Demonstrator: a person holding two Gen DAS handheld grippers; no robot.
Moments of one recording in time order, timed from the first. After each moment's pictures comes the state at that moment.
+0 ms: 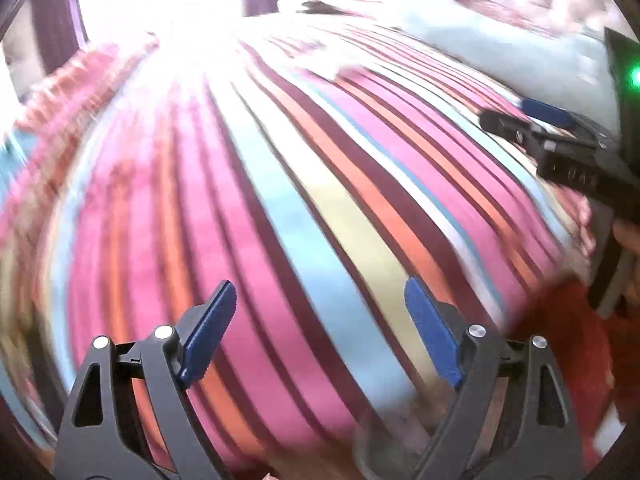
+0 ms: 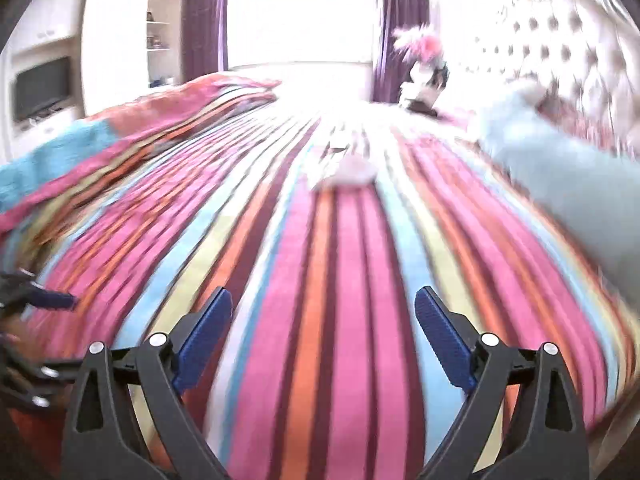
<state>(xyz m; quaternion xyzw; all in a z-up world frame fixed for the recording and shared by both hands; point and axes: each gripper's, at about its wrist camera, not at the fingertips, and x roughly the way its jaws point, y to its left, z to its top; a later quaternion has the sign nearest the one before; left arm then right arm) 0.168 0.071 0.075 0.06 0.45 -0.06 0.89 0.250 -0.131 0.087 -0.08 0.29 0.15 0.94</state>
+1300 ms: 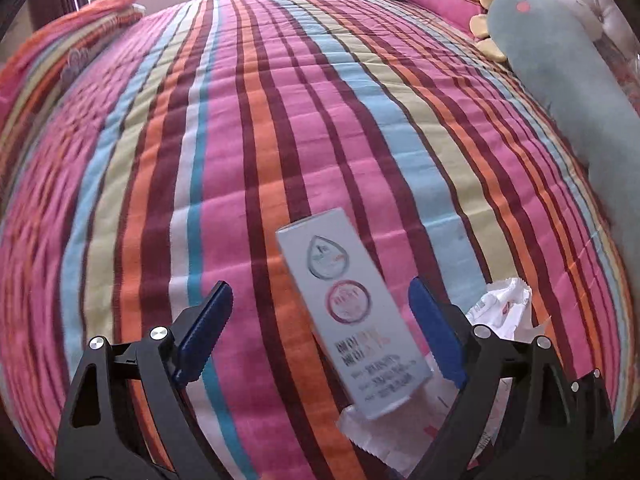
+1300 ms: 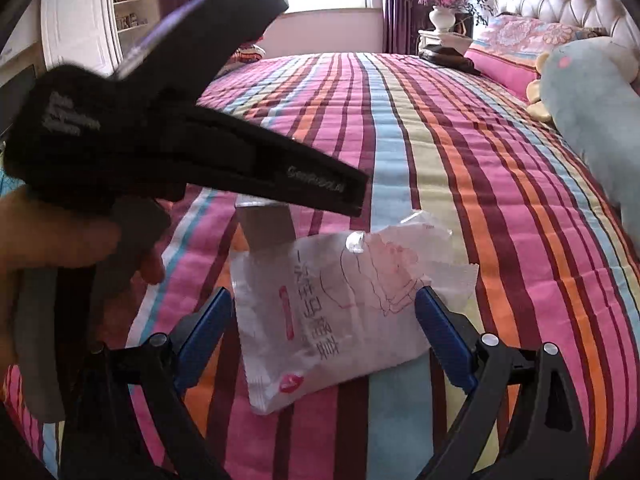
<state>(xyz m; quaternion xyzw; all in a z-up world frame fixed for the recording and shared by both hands) 0.669 -0.001 0.039 -0.02 0.52 -0.03 0.85 0.541 -0.105 0.042 -0.05 0.38 0.19 0.90</state>
